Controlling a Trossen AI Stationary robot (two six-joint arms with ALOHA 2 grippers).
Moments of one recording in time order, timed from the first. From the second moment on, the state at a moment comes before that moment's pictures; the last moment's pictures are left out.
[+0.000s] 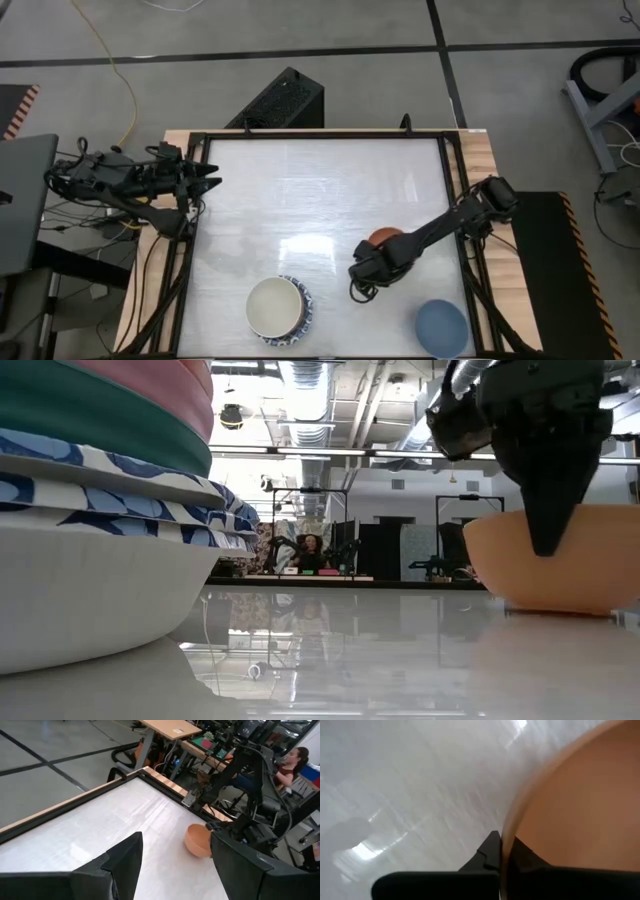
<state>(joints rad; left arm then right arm) -0.29 0.58 1.09 -0.73 -0.60 -0.58 0.45 1.75 1.25 -0.92 0.04 1.11</state>
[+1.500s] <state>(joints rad) -0.29 0.62 1.09 -0.75 -0.65 -0.63 0.42 1.87 1.88 -0.52 -0.13 -0.67</state>
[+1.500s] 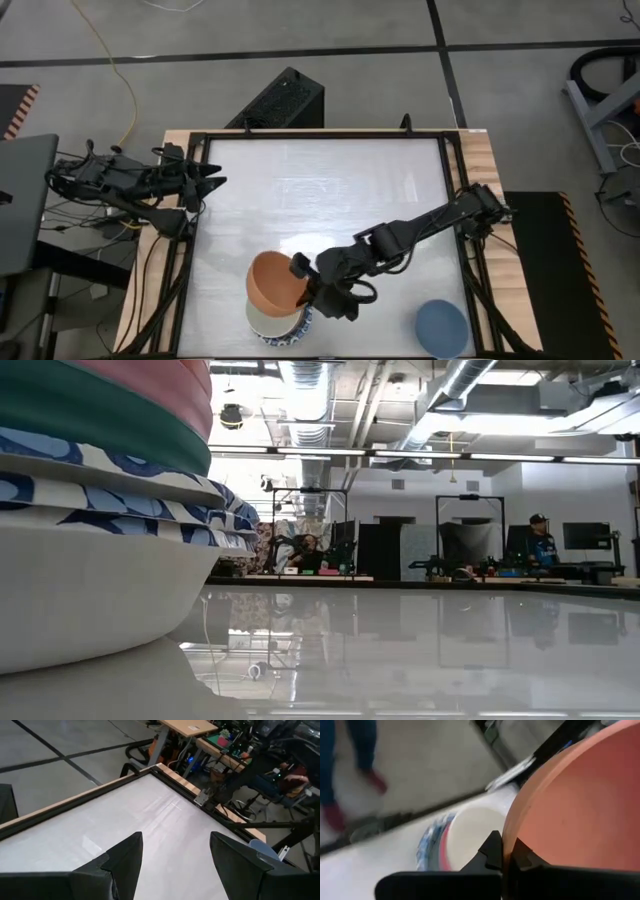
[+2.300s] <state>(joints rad) -0.29 0.62 1.09 -0.78 -0.65 -0.64 0.41 2.12 2.32 -1.04 -0.11 -0.83</state>
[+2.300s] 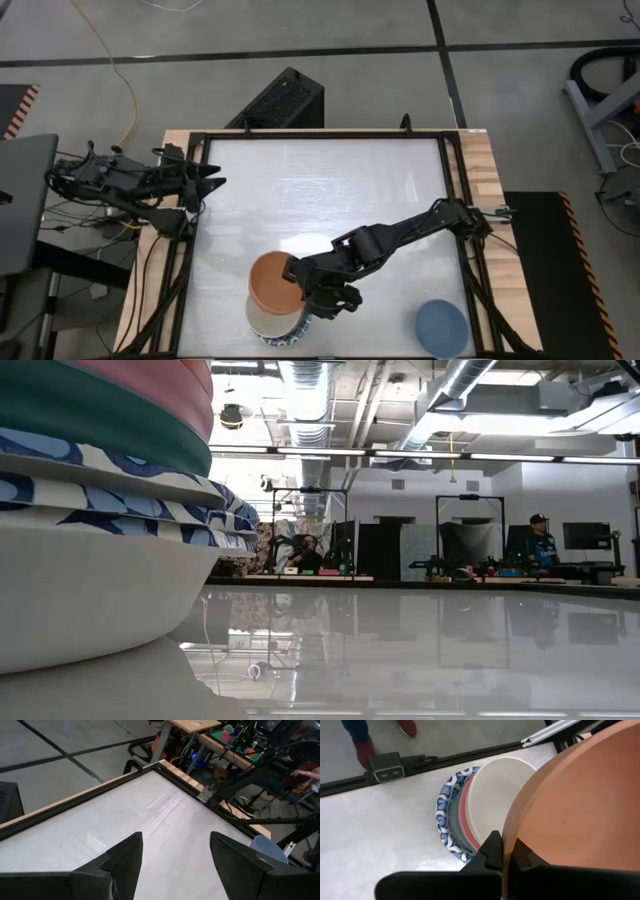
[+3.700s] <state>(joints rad) -0.29 0.62 1.09 -0.81 -0.67 -0.64 0.42 2.20 2.19 -0.91 -0.13 -1.00</state>
